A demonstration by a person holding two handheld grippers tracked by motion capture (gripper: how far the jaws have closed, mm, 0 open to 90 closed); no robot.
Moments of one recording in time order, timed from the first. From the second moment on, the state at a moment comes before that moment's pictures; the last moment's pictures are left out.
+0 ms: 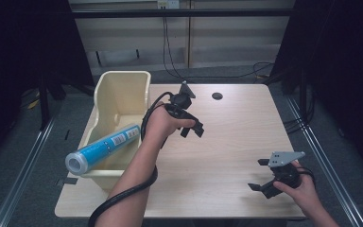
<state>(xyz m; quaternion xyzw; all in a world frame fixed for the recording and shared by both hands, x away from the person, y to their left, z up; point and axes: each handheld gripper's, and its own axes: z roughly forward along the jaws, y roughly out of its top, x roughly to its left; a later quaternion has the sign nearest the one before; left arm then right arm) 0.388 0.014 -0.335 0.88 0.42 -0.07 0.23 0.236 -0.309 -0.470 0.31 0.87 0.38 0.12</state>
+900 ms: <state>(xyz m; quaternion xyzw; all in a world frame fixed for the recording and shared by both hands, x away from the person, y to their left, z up) 0.374 0.004 -0.374 0.89 0.39 -0.07 0.24 0.237 -0.308 -0.471 0.31 0.87 0.38 0.12</state>
